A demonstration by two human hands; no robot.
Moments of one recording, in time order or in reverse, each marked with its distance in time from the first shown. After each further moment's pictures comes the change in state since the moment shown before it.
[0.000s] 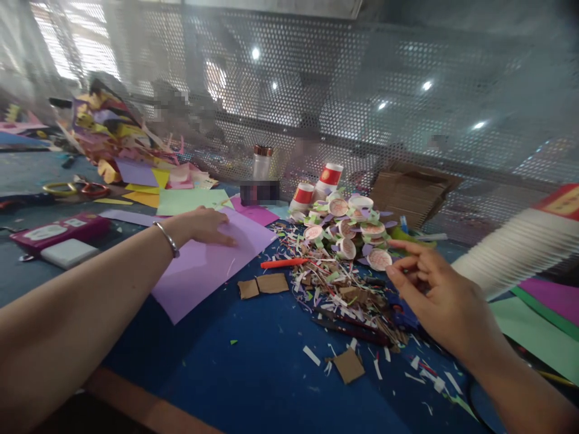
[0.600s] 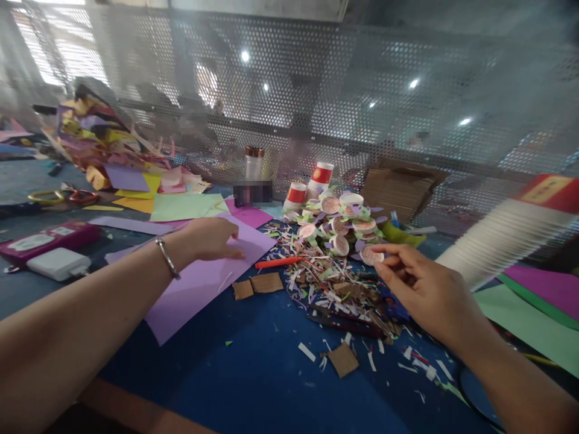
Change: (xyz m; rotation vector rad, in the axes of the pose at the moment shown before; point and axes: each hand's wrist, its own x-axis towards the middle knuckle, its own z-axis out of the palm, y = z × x) left_hand -0.020 0.046 -0.003 0.035 -0.002 0.052; right_hand 0.000 -0.008 0.000 0.031 -0.024 0.023
